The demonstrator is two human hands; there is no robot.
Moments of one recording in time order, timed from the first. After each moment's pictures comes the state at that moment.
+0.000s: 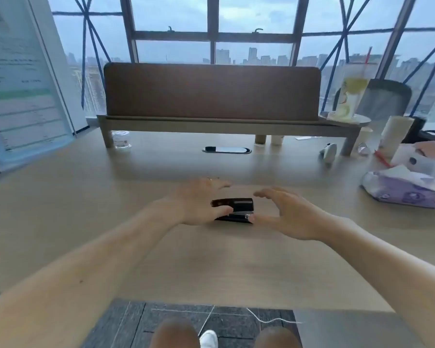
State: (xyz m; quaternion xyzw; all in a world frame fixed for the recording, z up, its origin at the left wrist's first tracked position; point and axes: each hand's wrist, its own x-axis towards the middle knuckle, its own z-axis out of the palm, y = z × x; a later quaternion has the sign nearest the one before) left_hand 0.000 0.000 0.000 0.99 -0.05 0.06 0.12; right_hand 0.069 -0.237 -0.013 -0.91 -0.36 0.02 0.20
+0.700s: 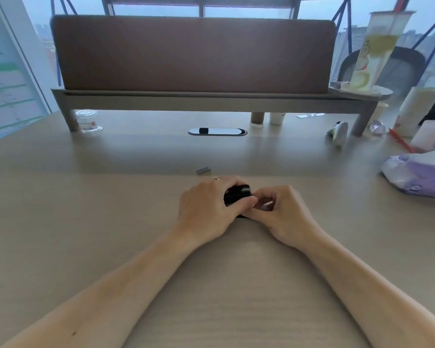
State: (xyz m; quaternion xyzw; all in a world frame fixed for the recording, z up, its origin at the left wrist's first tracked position) left_hand 0.057 -0.034 -0.059 0.94 0.02 0.25 0.25; right_hand 0.133 -0.207 -0.088 -0.82 -0.29 -0.01 0.49
